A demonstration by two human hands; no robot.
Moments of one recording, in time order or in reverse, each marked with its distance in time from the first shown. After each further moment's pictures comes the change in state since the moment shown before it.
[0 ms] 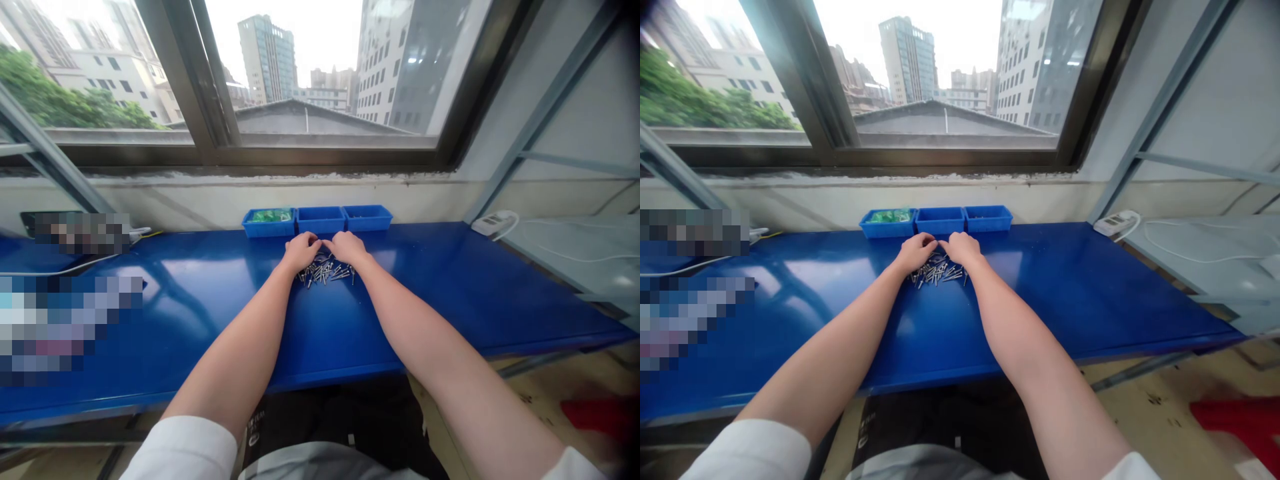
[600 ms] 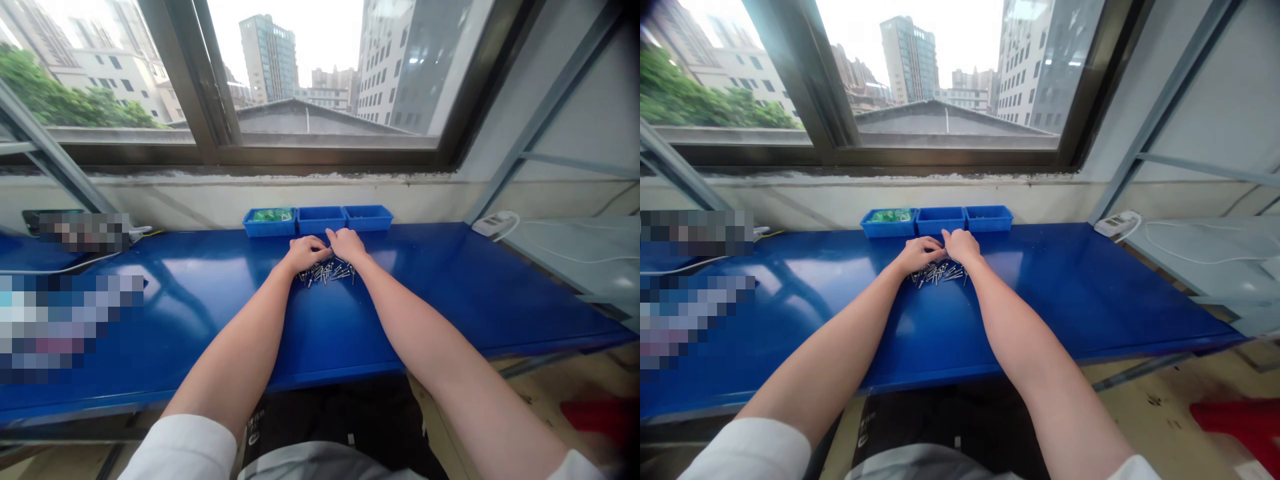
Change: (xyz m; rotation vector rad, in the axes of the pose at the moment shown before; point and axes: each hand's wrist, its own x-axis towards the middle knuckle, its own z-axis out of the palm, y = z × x) left_hand -0.009 0.008 -0.011 -0.091 -0.130 0.205; right_hand 0.000 -0.002 0.000 0.229 0.097 0.102
